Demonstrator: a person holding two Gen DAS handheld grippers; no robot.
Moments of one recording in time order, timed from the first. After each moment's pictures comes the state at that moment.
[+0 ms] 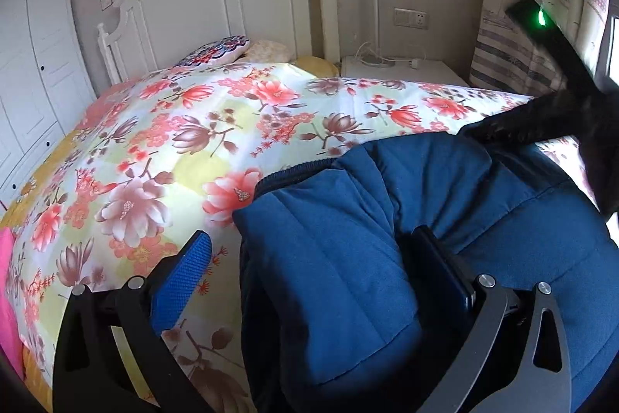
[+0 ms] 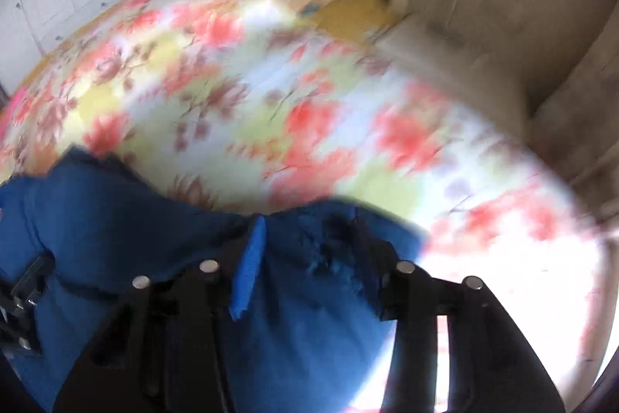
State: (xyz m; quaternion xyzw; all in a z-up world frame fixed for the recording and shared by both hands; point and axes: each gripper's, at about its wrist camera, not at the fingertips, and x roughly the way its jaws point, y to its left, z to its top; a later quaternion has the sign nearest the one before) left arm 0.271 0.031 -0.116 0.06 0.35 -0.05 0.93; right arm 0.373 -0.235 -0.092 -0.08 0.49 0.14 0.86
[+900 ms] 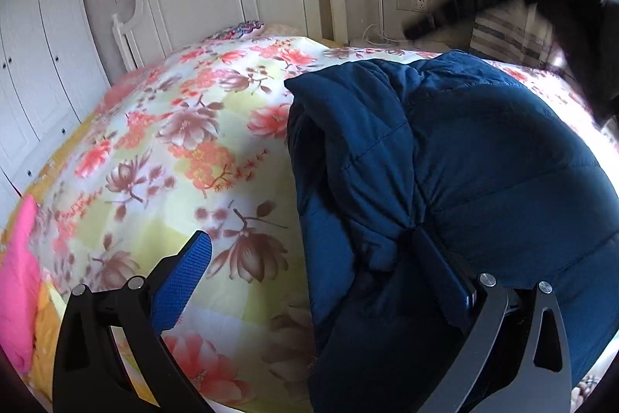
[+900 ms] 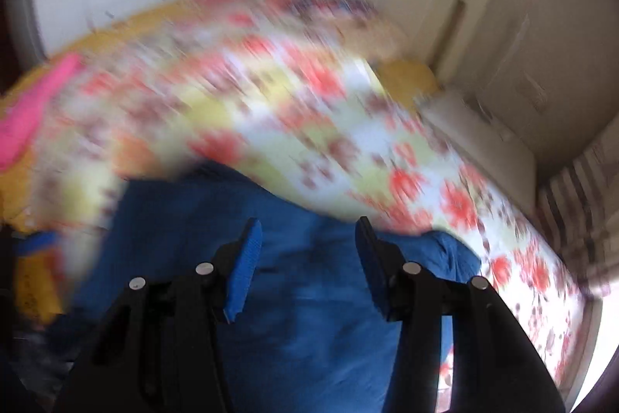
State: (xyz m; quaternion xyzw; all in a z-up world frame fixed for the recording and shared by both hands) left arm 0.163 0.064 -0.124 0.08 0.36 -0.03 0.93; right arm 0.293 -0.118 -0.014 -0.18 0.41 0.19 0.87
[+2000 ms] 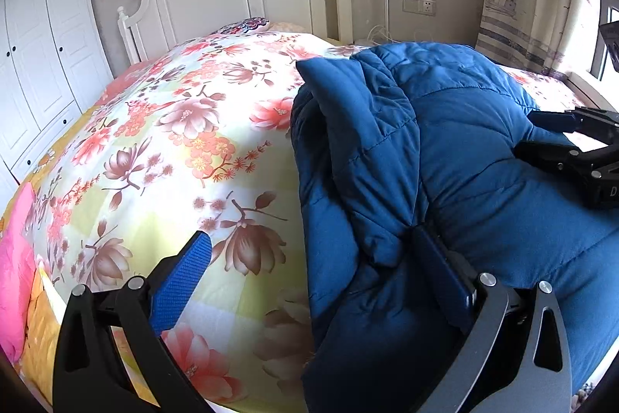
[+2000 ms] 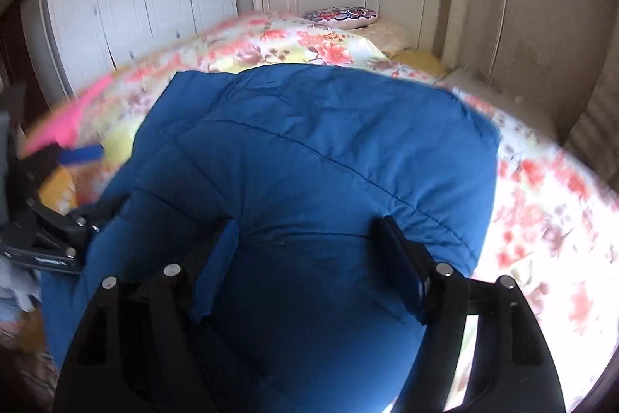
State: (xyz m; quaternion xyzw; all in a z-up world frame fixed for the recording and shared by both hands) left arm 0.164 0.066 -0.134 0.06 0.36 -0.03 0.93; right arm 0.205 -0.199 -0.086 -0.07 0.38 0.22 0.90
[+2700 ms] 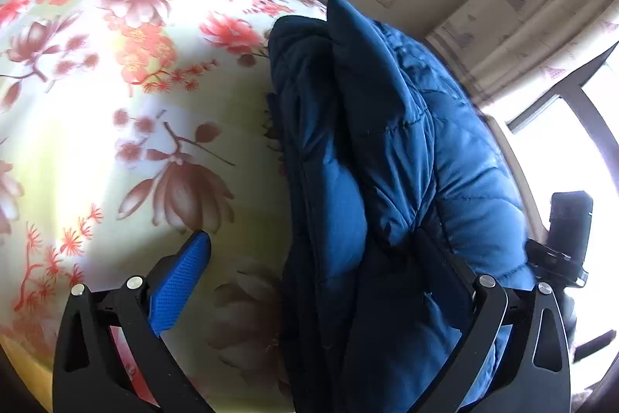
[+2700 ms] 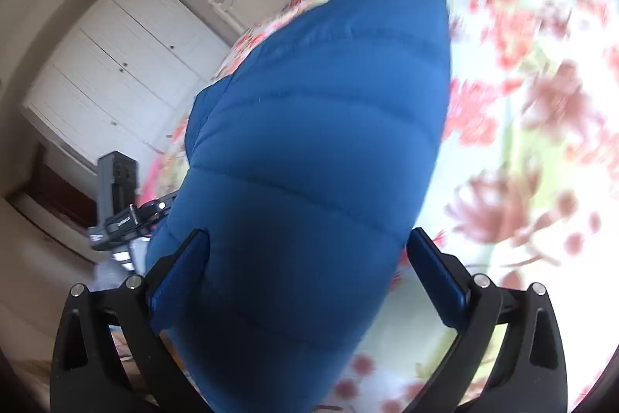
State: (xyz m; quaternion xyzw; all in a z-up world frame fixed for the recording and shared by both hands) left arm 0.201 0.139 -0.162 -0.18 0.47 -0.23 0.84; right arm 0.147 -0.279 -0.119 0.23 0.45 0.26 0.82
